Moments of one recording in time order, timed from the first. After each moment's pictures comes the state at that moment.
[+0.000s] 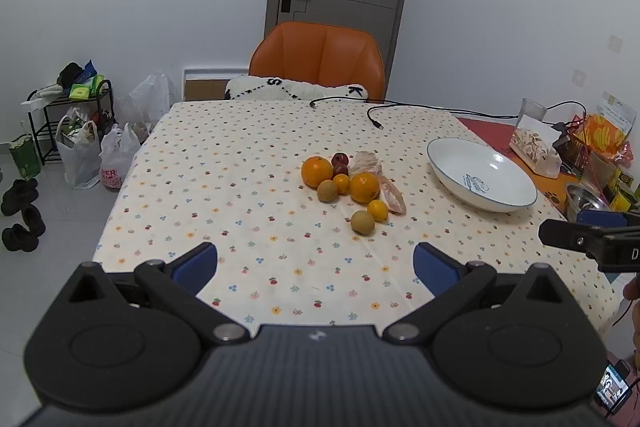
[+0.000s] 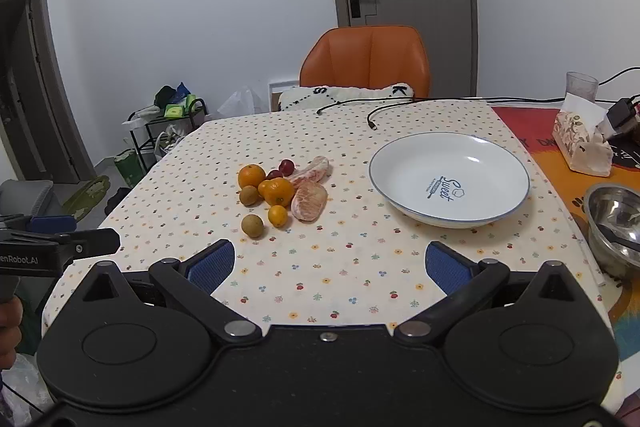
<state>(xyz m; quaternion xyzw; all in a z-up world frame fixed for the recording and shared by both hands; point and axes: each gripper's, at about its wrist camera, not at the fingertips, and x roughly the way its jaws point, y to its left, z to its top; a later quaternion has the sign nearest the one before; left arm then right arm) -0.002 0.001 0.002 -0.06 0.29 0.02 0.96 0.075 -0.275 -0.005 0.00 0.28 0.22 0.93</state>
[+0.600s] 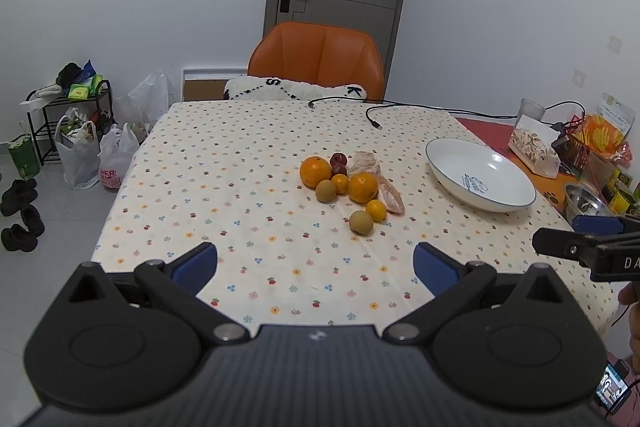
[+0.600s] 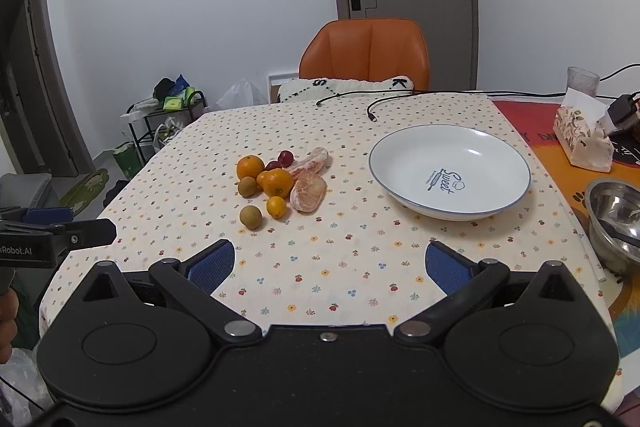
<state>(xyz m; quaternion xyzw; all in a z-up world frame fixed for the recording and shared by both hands) -0.001 0.002 0.004 -0.06 0.29 0.02 0.96 0.074 -0.272 -0.010 -0.01 0.29 0.22 0.93</state>
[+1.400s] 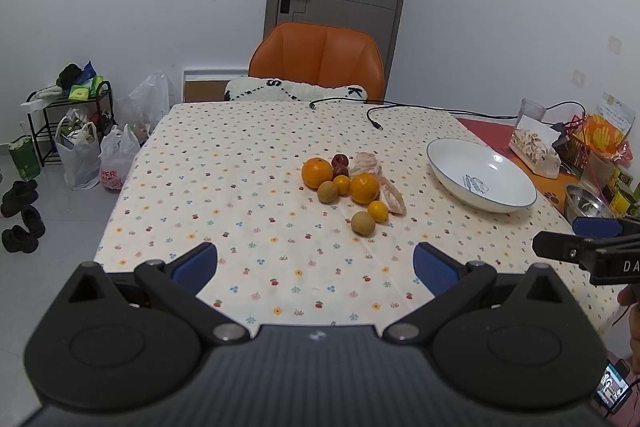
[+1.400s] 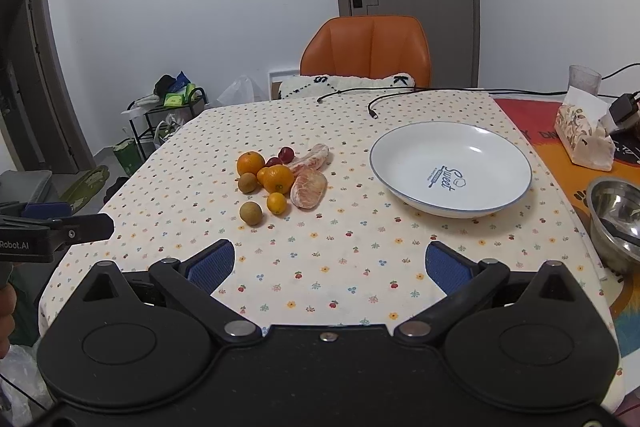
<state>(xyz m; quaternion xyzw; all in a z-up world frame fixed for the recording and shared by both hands) -0.002 0.002 0.003 -0.07 0.28 0.02 0.96 0.075 -0.272 -0.011 -0.01 0.29 0.22 0.93</state>
